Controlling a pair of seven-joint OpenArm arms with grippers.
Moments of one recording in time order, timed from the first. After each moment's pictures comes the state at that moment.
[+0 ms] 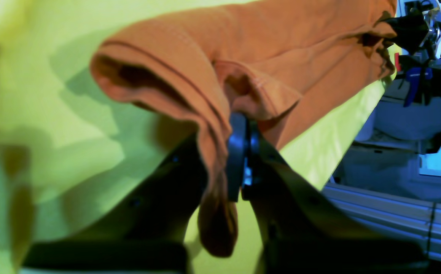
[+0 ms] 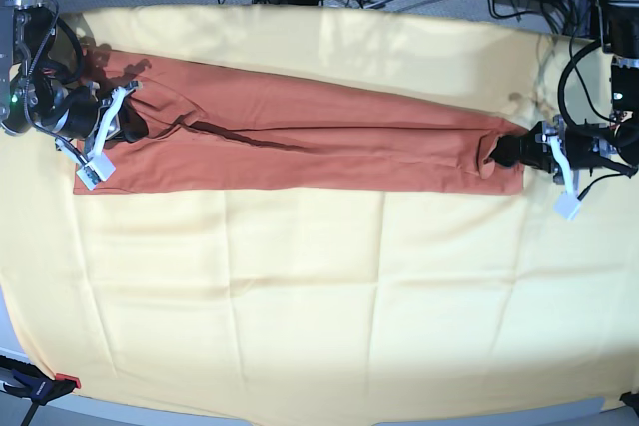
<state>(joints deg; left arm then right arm) -10.9 -41.1 -1.4 65.6 -87.3 -40.2 79.9 -6.8 32.4 6.4 90.8 43.7 40.5 -62.6</state>
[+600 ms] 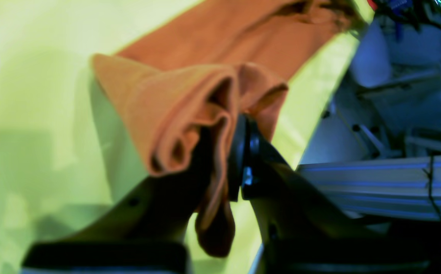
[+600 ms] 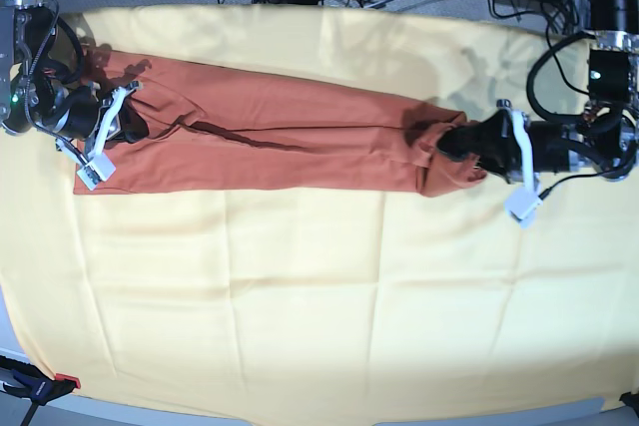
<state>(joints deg) -4.2 -36.3 -1.4 94.2 -87.3 -40.6 79.7 -6.9 32.4 6.4 90.8 43.2 40.5 -62.1</state>
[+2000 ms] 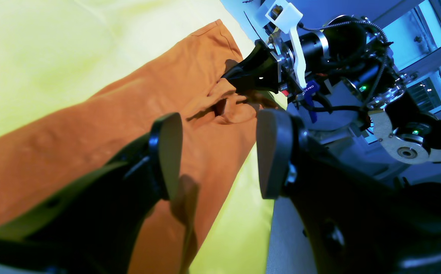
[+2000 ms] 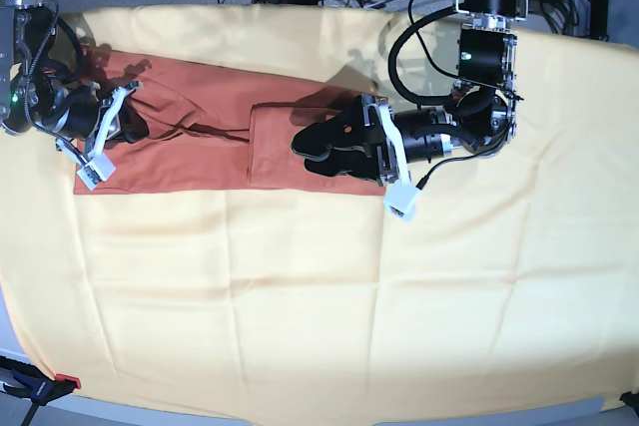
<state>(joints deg) -3.5 -8.5 2.1 88.4 -75.8 -43.7 69.0 -6.8 32.4 6.4 90.8 43.5 40.5 -62.2</state>
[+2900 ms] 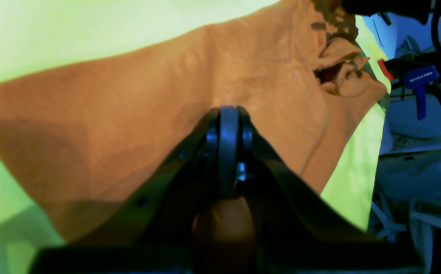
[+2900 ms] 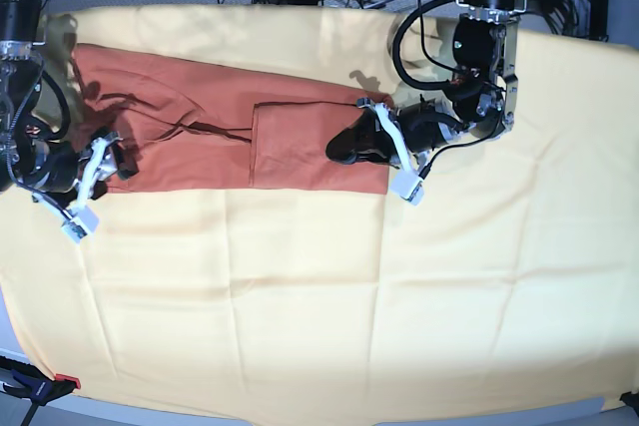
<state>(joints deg) -1.3 -8.7 0.5 81.5 -49.8 -42.2 53.9 6.6 33.6 8.6 90.4 44.4 36.3 -70.9</state>
